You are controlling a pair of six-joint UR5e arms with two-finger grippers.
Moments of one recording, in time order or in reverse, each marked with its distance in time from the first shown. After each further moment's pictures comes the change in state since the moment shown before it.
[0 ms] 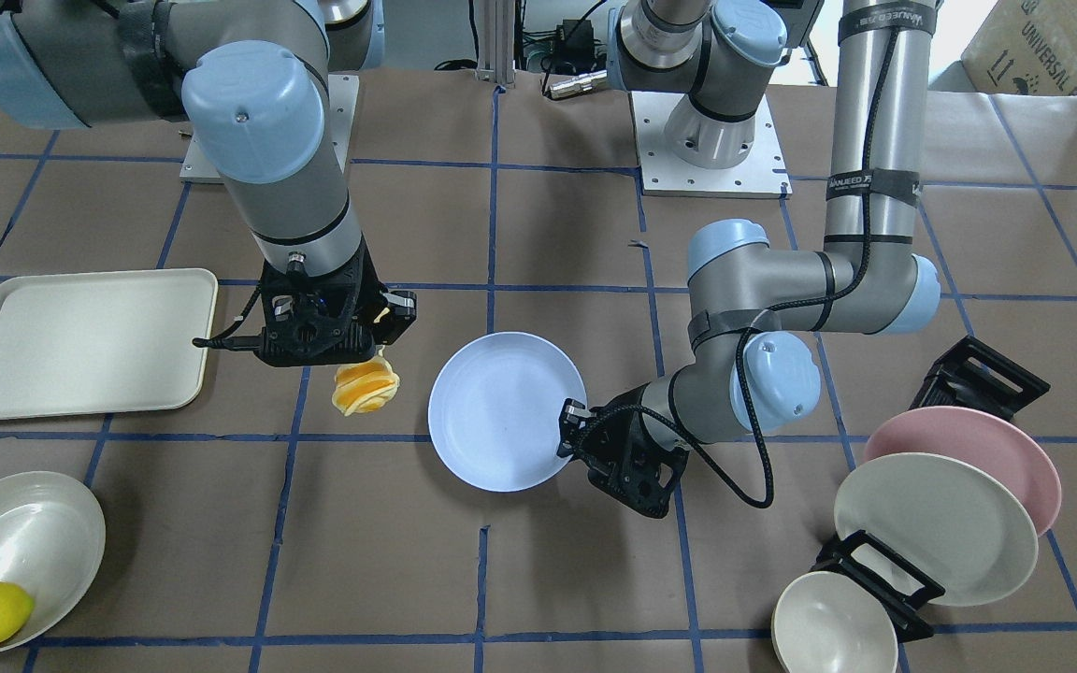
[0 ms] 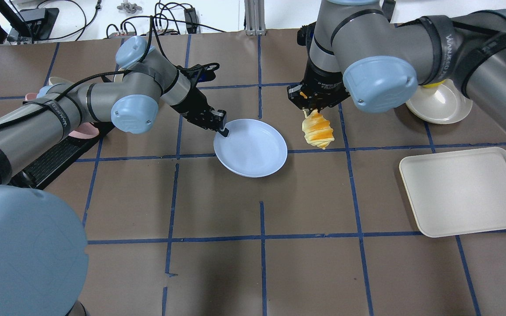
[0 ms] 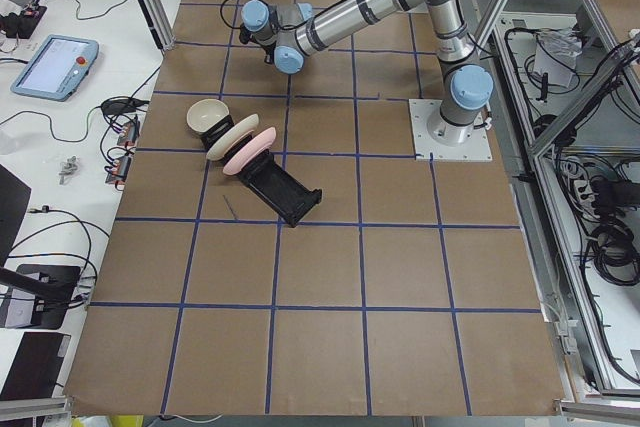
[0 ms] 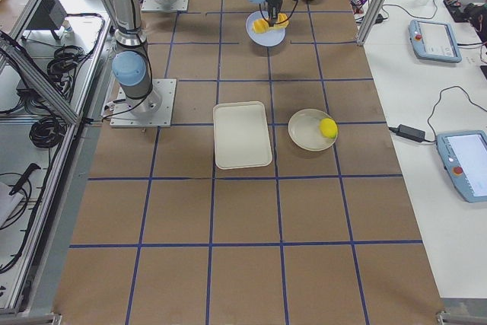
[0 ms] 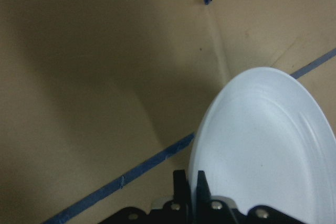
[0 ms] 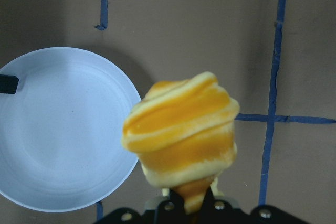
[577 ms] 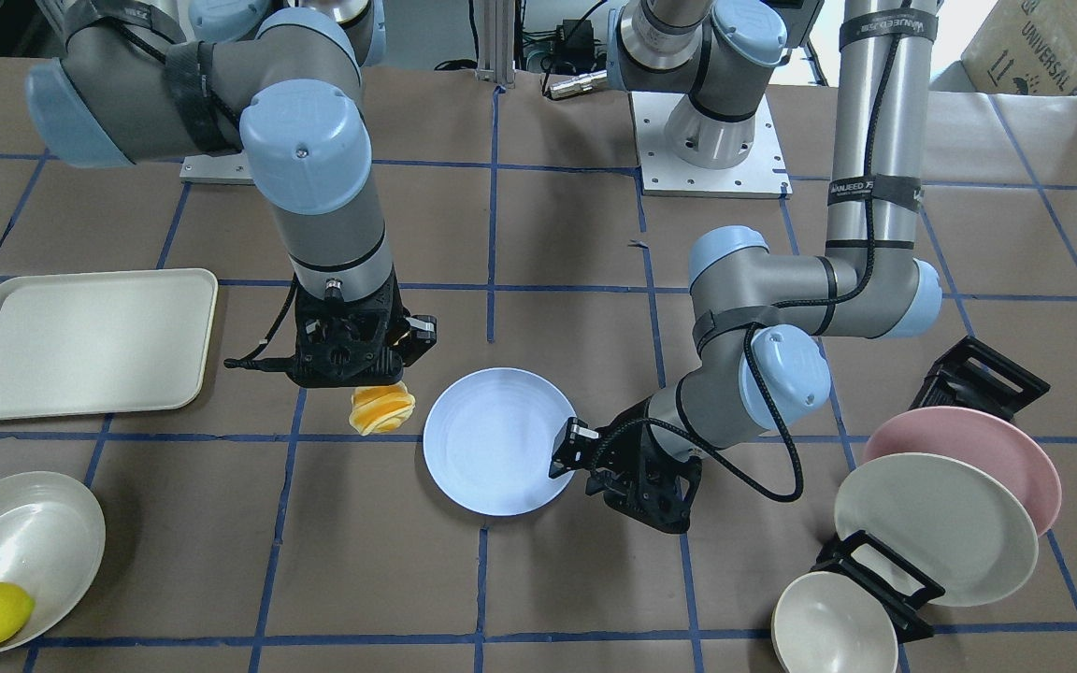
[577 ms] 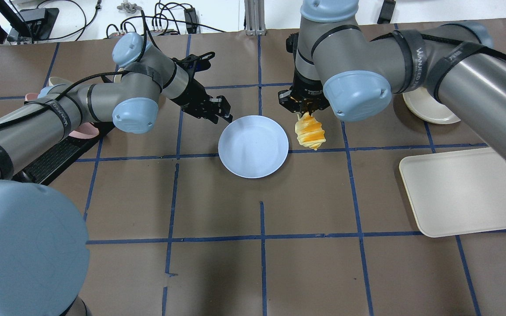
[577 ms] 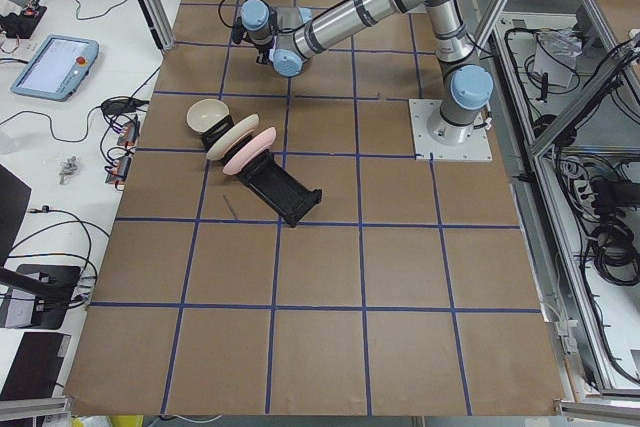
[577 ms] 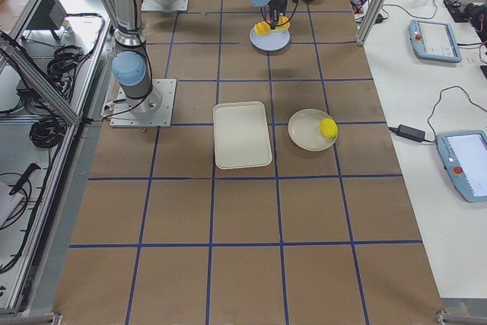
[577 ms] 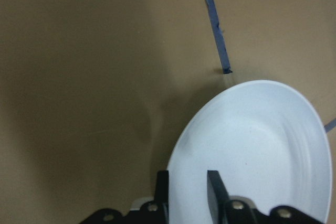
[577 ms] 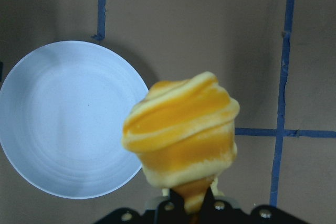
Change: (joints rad) left arm 0.015 0.011 0.003 0.117 0.015 -0.150; right arm 0.047 0.054 0.005 -0.081 -0.050 0.060
